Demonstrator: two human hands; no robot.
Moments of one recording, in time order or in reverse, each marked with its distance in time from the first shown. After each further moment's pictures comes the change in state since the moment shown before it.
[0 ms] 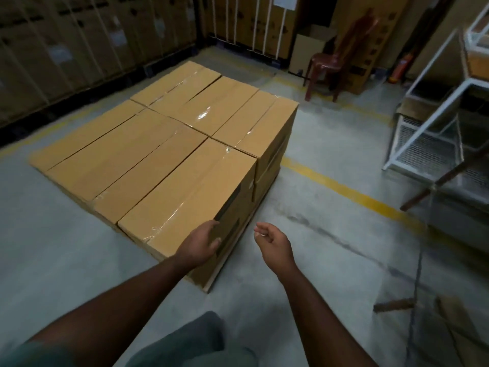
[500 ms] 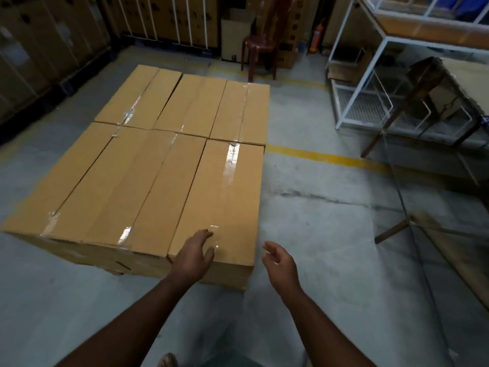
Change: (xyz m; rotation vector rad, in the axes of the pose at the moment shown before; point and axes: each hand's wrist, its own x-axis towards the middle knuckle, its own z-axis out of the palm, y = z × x) left_hand 0.005 -0.210 -0.149 0.076 -0.086 0.270; right_hand -0.048 -0.014 0.271 0.099 0.432 0.233
